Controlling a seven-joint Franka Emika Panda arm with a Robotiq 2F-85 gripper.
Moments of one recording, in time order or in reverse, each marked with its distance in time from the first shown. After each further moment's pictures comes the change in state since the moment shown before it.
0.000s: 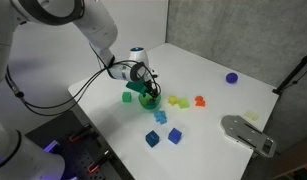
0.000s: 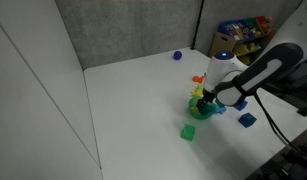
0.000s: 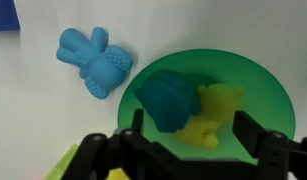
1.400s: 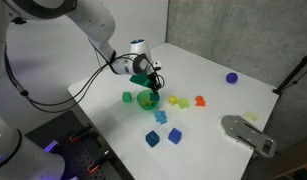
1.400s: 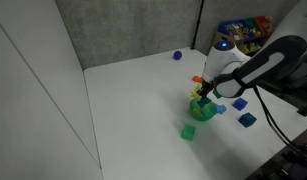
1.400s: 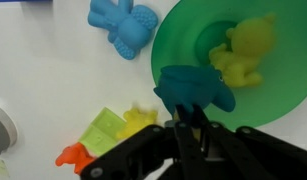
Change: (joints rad) arm 0.079 -0.034 -0.104 0.040 -0.025 -0.007 0.078
